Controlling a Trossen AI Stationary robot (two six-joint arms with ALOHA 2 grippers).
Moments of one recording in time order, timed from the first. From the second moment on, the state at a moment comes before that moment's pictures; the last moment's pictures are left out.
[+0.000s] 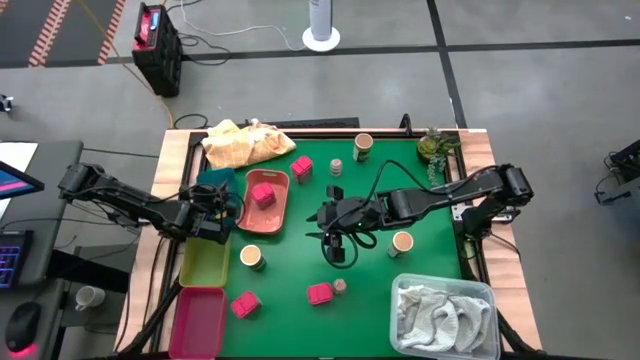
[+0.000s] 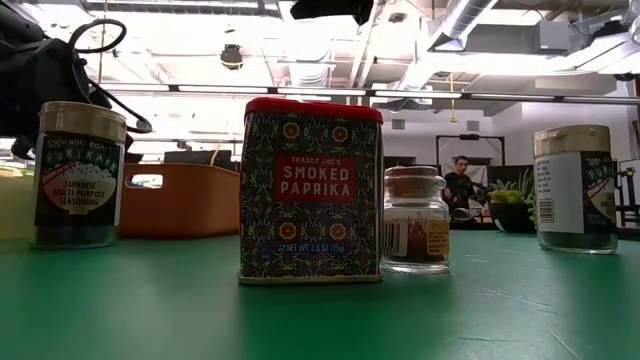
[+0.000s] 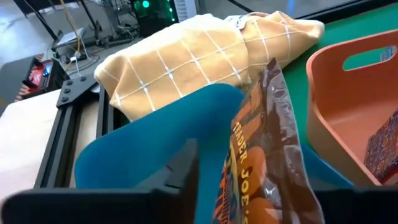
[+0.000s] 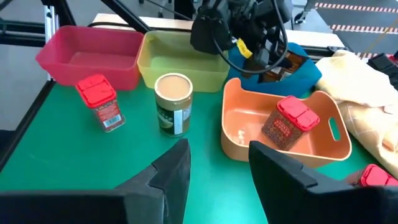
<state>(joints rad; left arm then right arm) -0.23 0.87 0.26 -0.84 -1.17 -1.36 0.20 1.66 1.43 -0.30 0.21 0.03</state>
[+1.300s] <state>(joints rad) -0.67 1.07 0.73 -0.36 -0.58 -0.60 0.19 1.66 1.43 -0.49 0.40 0.08</state>
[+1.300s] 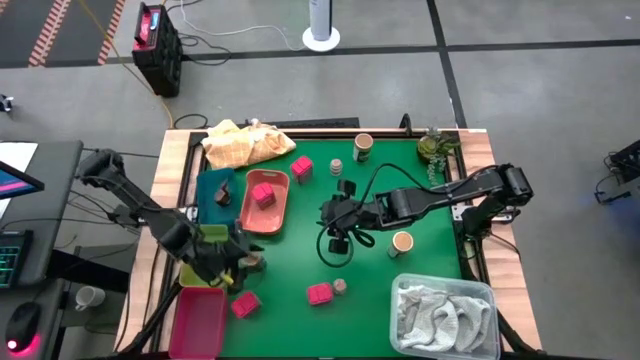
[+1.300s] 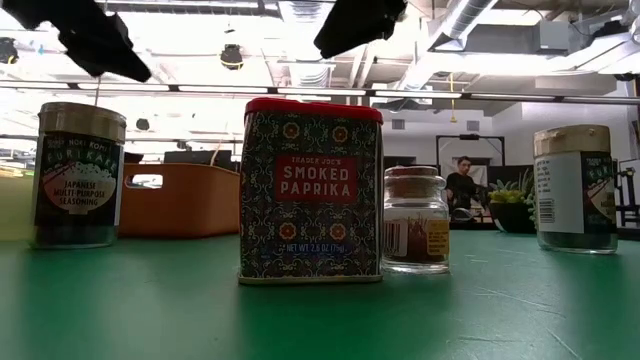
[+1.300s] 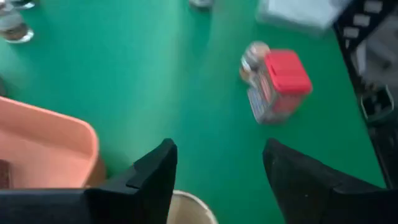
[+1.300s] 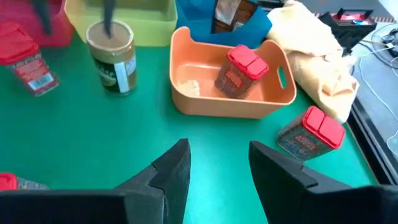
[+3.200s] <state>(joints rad) -0.45 1.42 1.12 -1.06 -0.25 -0.59 0.24 1.66 1.43 -0.49 0.40 0.07</state>
